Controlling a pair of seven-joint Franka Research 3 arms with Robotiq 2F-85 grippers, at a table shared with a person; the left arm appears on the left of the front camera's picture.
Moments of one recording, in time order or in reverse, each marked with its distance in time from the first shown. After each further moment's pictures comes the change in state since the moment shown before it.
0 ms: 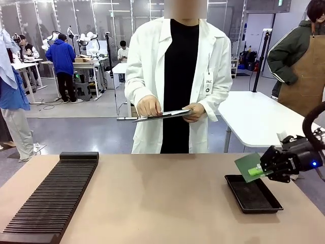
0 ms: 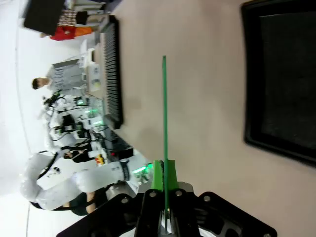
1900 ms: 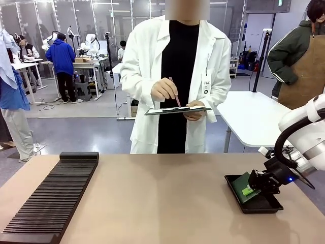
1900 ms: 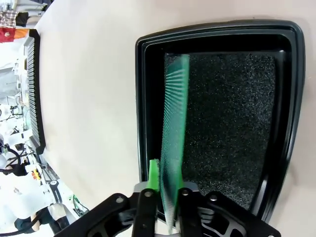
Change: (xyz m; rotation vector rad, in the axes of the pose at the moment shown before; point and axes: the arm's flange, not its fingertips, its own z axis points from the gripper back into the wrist) left arm 0.000 0.000 0.000 0.000 0.000 0.000; right arm 0.055 -0.058 -0.051 -0.314 -0.036 0.098
